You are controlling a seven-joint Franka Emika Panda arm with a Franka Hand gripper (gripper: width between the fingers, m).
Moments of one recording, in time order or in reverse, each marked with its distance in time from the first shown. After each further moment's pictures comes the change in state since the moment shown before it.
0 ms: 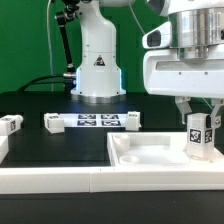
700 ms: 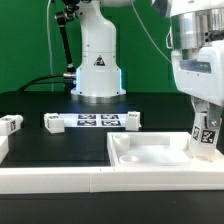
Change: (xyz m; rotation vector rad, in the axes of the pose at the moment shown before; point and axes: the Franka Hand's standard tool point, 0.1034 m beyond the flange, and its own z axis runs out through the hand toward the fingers) arm -0.007 -0.004 0.001 0.017 -0.039 0.462
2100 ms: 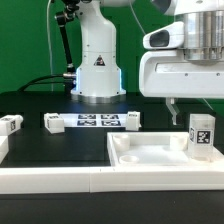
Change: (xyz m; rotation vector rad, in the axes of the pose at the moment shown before) arm 0.004 0.005 0.001 -0.078 0.032 -1.113
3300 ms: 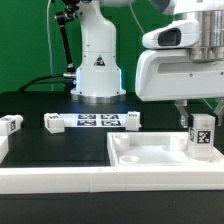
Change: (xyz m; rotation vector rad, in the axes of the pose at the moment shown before) arm 0.002 0.003 0.000 -0.008 0.003 -0.397
